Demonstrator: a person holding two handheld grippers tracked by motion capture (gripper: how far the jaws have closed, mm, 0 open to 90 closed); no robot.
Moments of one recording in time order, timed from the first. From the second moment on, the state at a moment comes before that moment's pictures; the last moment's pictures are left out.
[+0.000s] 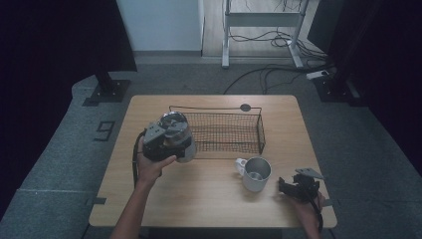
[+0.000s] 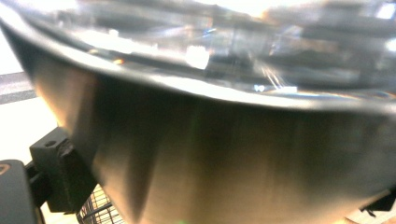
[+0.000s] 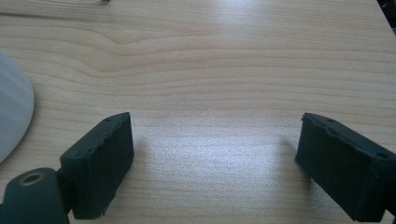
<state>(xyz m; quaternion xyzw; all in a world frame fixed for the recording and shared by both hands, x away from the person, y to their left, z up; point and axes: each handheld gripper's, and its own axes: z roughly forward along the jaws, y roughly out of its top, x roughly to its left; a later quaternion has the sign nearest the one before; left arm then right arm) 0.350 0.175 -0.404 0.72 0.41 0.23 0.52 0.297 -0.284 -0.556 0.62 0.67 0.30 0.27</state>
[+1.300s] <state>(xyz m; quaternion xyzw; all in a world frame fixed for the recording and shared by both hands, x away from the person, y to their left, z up) 0.384 0.166 -0.398 0.72 0.41 0.23 0.50 0.297 -0.284 -0.556 0.62 0.67 0.30 0.27</state>
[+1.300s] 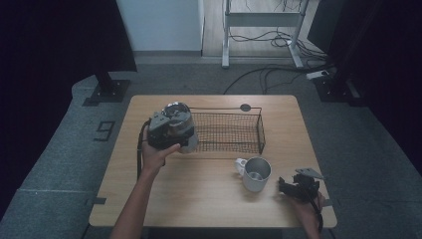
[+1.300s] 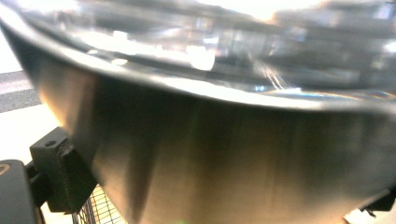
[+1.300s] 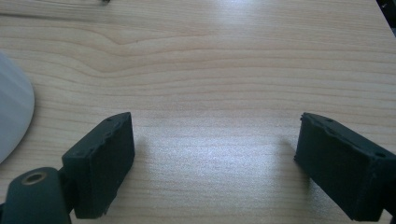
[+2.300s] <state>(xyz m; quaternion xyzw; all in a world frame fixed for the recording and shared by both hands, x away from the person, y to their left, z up) 0.409 0.157 -0.392 0.72 0.42 0.23 0.50 0.297 -0.284 -0.556 0.62 0.67 0.30 0.27</state>
